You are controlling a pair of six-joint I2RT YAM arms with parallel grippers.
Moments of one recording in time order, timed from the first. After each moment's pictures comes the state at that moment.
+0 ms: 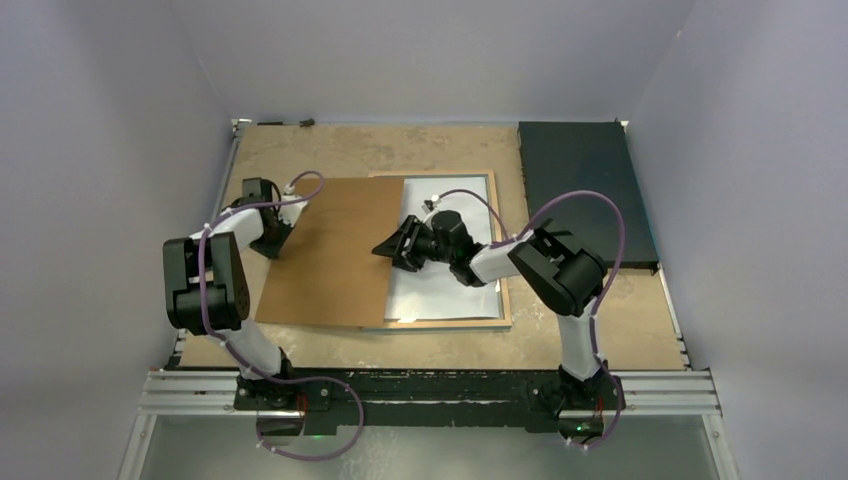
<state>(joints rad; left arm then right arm) 0.15 1.70 0.97 -0.47 -0.03 0.62 0.75 2.00 0.93 0.69 -0.38 1.28</state>
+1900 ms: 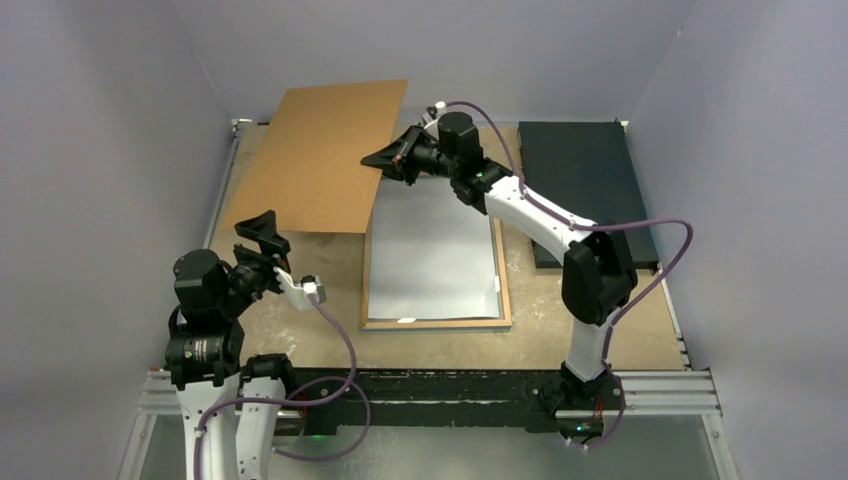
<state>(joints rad) 0.12 0.46 0.85 -0.75 0.56 1.57 0.64 1.88 1.61 0.07 -0.47 1.41</state>
